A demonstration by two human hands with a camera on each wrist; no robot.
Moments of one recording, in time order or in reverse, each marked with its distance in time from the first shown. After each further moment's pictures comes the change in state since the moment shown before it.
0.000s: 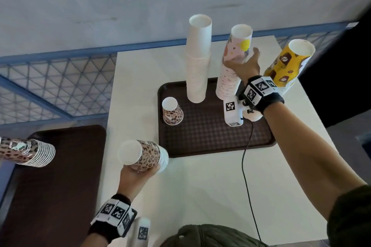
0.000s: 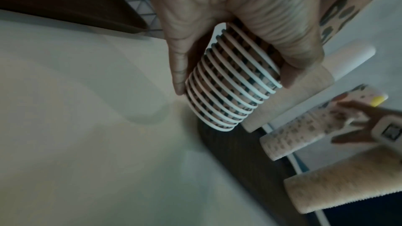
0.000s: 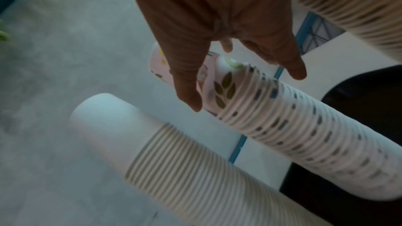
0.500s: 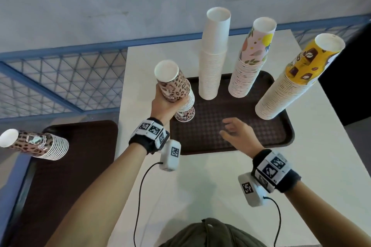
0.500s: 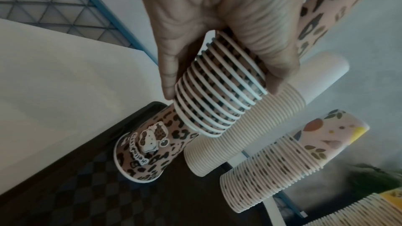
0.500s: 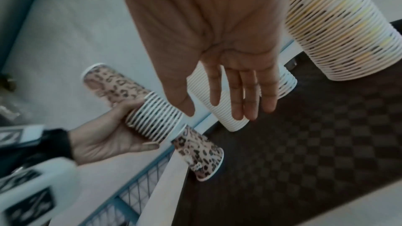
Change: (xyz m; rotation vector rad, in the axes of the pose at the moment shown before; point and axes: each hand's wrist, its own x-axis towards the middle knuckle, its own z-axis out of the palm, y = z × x) left_hand 0.119 0.099 0.049 0.091 -0.076 0.187; right_hand -0.115 0.122 0.034 -0.295 -0.411 -0.151
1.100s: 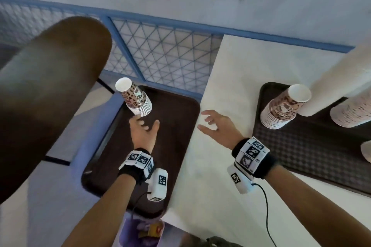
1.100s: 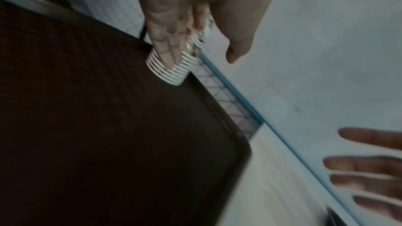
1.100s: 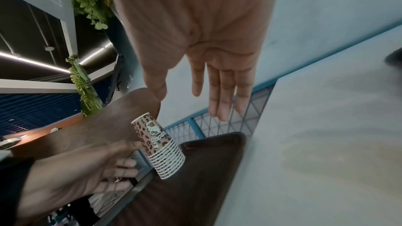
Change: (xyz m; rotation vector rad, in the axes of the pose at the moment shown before) left_hand -0.117 -0.169 -0.237 -0.013 0.748 -0.371; right_hand 0.003 -0.167 0.222 -0.186 -0.395 -0.456
